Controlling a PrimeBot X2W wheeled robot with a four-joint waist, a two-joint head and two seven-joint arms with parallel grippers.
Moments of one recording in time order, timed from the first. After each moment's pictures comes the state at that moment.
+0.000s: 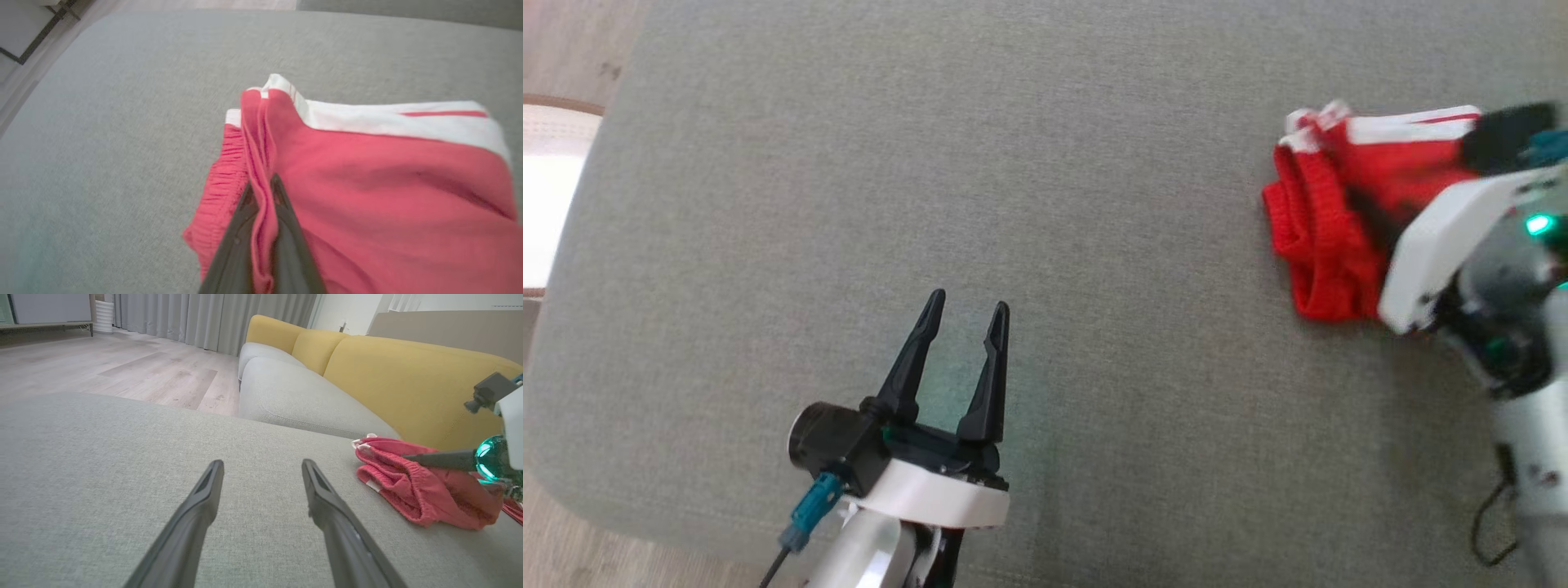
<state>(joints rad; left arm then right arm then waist) -0.16 0.05 -0.45 0.14 -0.36 -0.05 -0.25 -0.45 -0.31 0.12 0.12 0.50 0.13 0.77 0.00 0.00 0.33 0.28</state>
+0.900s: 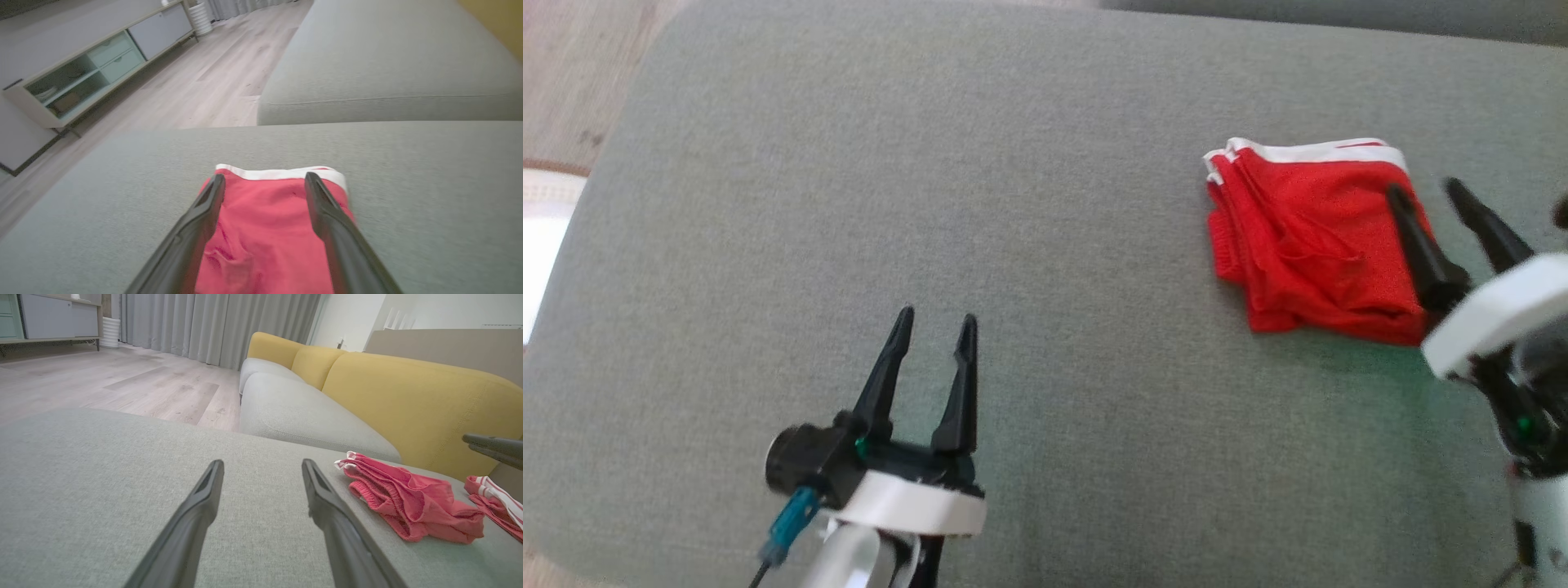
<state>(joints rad) -0.12 0.05 -0.40 0.15 -0.36 -0.04 -0.25 -0.25 -0.23 -0.03 -0.04 0.48 0.13 0.46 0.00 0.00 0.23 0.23</state>
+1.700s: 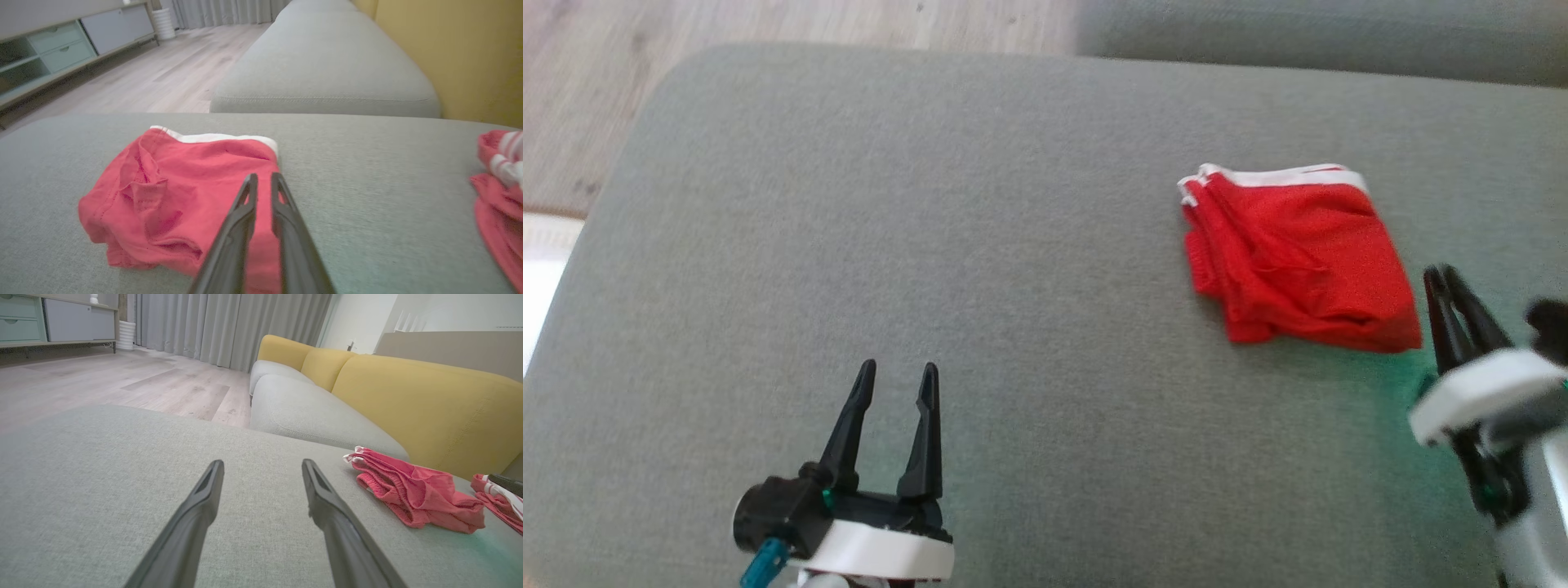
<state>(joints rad) 0.00 0.05 -0.31 0.13 -0.32 -0.06 -0.25 -0.17 -0.27 0.01 0.28 0.32 0.13 0.04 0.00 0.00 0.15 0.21</state>
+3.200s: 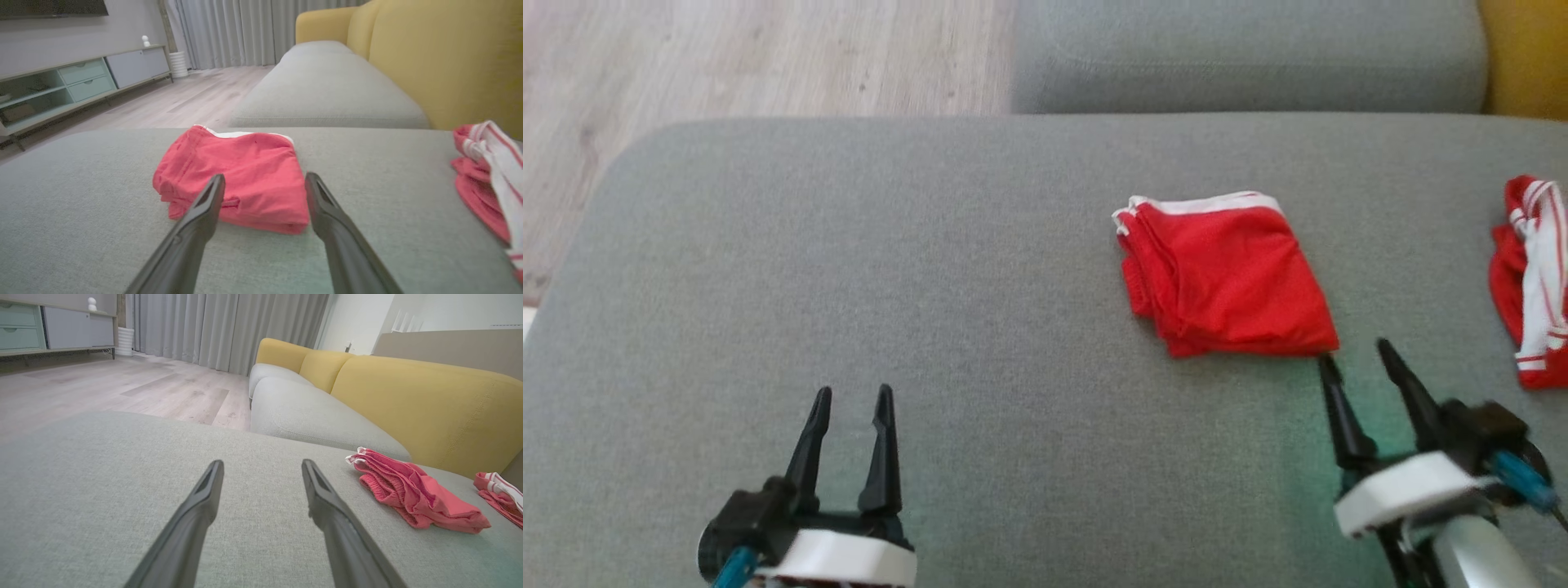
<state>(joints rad) 0.01 0.05 -0.21 0.22 -0.32 -0.07 -0.25 -0.09 -0.19 0.17 0.39 0.26 0.13 -0.24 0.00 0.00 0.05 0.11</state>
